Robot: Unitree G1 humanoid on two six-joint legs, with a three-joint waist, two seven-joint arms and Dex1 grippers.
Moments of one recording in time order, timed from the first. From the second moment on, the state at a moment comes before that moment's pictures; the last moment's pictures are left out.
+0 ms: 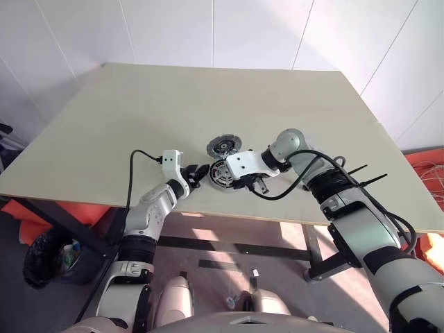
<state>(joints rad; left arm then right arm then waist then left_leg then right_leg) -0.41 0.05 0.10 0.30 -0.37 0.48 -0.41 -0.93 -0.39 0.43 0.70 -0.31 -0.22 1.47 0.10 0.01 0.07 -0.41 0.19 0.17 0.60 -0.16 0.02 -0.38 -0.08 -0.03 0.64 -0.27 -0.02</state>
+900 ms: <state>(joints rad) -0.41 0.06 0.11 0.31 -0.37 0.47 -0.41 -1.06 -0.52 0.53 0.71 -0.22 -0.48 1.53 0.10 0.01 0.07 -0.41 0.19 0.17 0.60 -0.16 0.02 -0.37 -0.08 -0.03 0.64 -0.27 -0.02</state>
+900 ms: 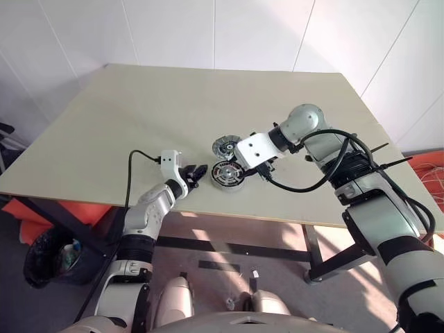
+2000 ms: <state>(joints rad) -0.41 0.05 0.12 0.32 -0.37 0.44 -0.40 -1.26 -0.37 0.63 1.19 -0.51 -0.74 1.30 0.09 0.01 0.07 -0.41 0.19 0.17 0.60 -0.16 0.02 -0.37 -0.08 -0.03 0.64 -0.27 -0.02</state>
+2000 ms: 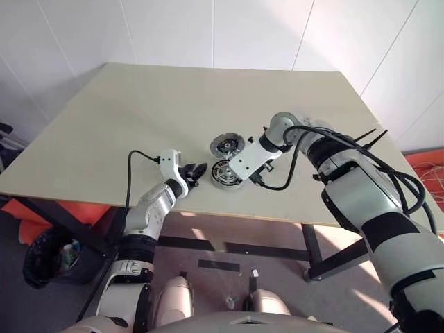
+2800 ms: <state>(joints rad) -0.41 0.05 0.12 0.32 -0.37 0.44 -0.40 -1.23 -0.38 0.62 1.16 -0.53 -0.76 1.30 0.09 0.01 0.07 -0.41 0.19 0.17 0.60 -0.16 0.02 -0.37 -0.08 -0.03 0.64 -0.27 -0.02</state>
